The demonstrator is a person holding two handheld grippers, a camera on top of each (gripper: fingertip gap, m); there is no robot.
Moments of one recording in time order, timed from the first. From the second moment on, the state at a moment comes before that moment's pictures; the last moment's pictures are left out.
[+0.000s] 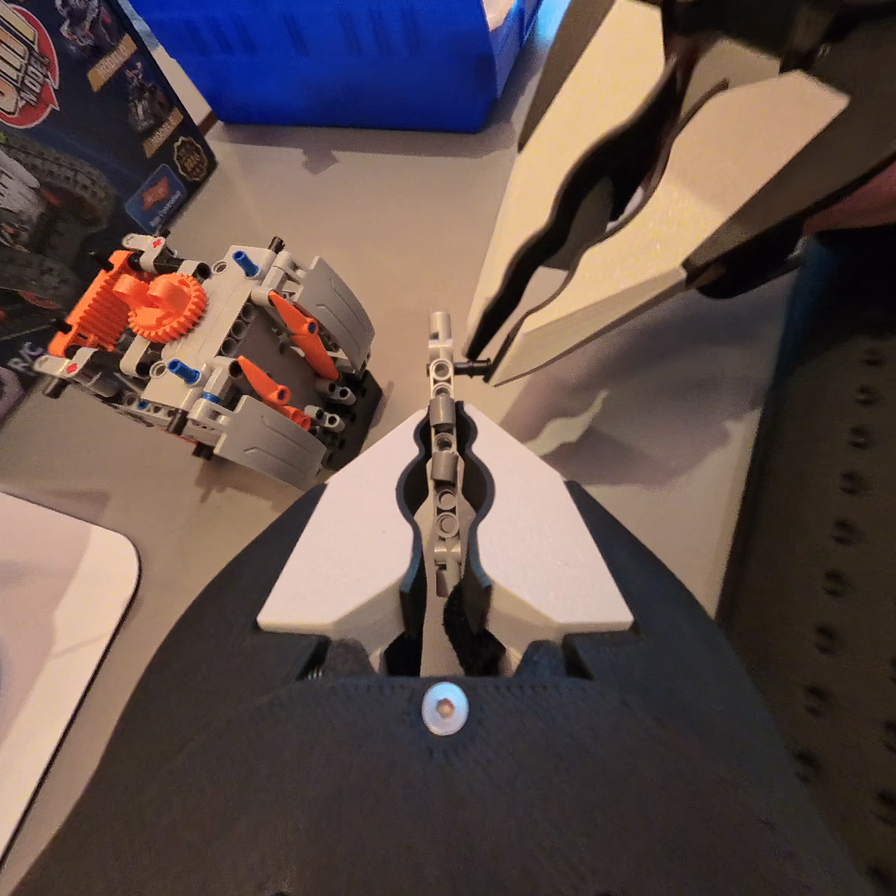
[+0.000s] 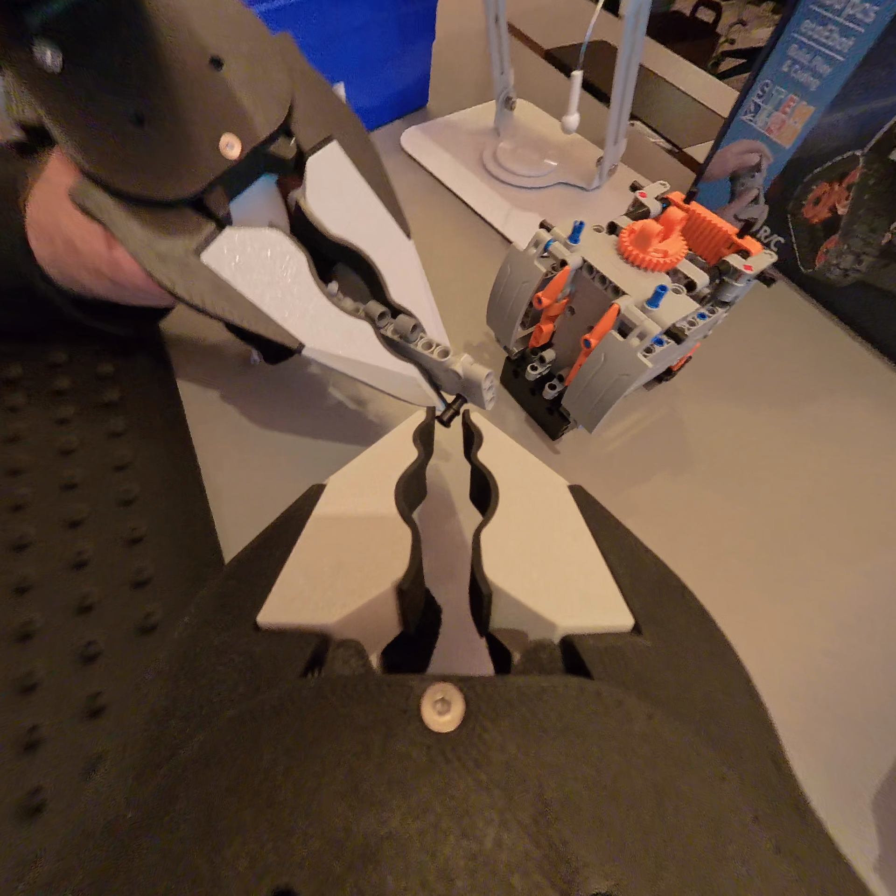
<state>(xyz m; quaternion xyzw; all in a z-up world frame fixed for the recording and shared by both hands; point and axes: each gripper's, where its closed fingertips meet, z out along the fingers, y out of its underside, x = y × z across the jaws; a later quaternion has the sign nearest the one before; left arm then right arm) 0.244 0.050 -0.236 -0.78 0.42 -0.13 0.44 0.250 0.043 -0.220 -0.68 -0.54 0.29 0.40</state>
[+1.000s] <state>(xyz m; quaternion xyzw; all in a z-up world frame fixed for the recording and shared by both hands) 0.250 0.052 -0.201 -0.73 0.42 -0.07 0.53 0.252 0.046 -0.202 -0.68 -0.51 0.25 0.46</state>
